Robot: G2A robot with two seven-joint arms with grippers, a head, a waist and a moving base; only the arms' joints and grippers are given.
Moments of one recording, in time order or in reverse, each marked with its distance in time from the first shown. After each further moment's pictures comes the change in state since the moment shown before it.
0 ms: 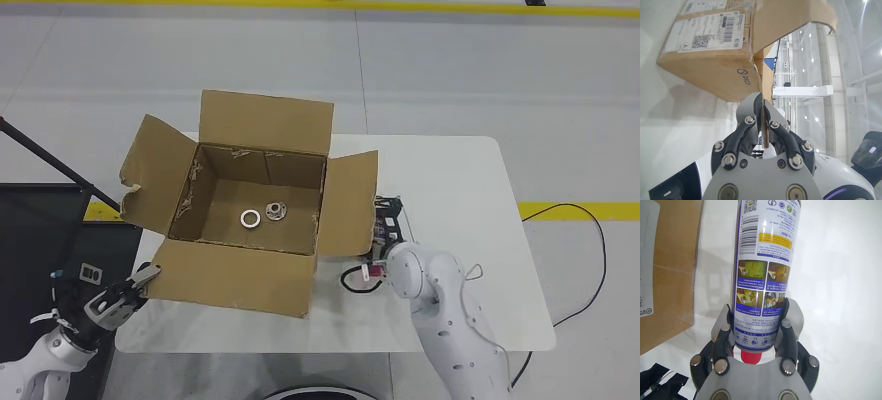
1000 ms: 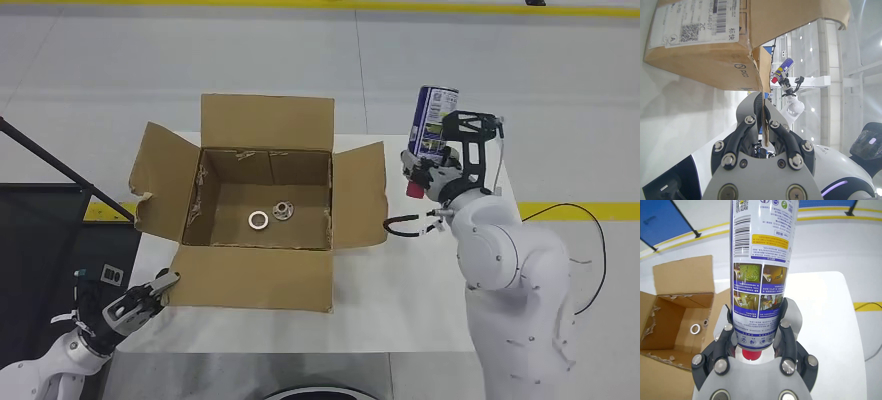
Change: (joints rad) left arm 0.004 -0.007 0.055 -0.034 0.000 -0.013 -0.050; right arm 0.147 0.011 0.147 -0.337 0.050 -0.047 -0.083
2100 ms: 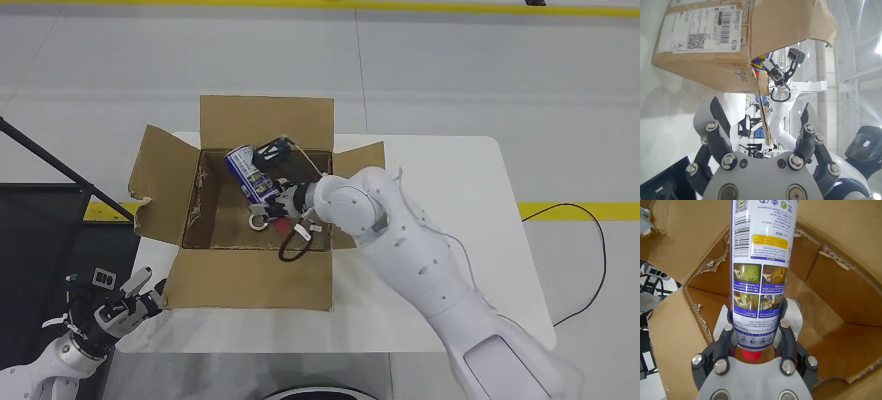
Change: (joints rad) left arm 0.016 -0.004 -0.025 0.014 -0.036 0.011 0.009; right arm 0.452 -0.132 -0.556 0.821 0.525 -0.389 -0.103
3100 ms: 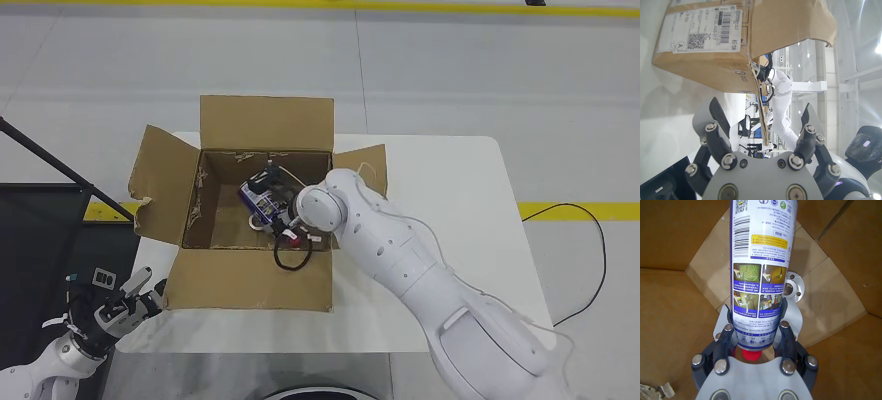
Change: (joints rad) left arm 0.000 0.000 0.000 0.000 0.000 0.000 0.000; right arm 0.155 -0.123 -0.180 0.411 0.001 -0.019 0.011
